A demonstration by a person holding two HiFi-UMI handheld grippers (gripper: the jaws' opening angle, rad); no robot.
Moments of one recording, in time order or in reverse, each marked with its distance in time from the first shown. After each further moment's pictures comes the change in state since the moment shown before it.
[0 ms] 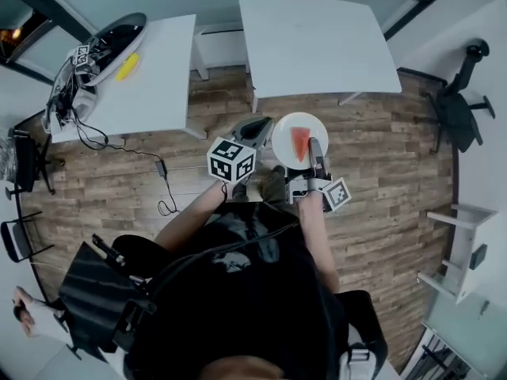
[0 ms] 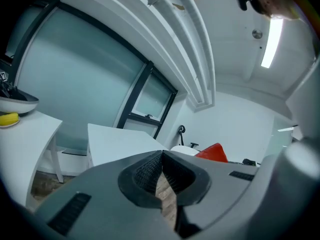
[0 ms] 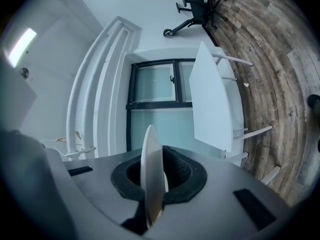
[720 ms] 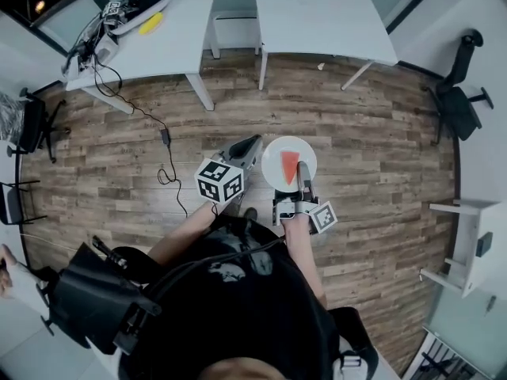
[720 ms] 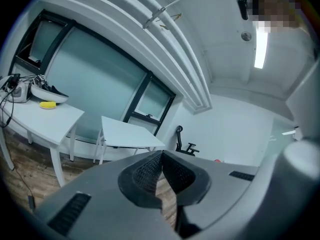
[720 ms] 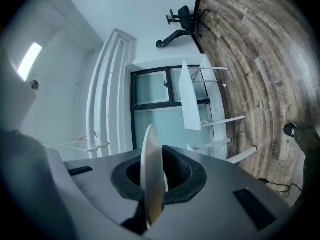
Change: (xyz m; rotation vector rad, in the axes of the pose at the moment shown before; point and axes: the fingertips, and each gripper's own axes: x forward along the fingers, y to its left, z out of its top) left arm -0.214 -0.178 -0.137 -0.046 -0.046 0.083; right arm -0.309 -0.001 -0.082 0.079 0.000 -0.024
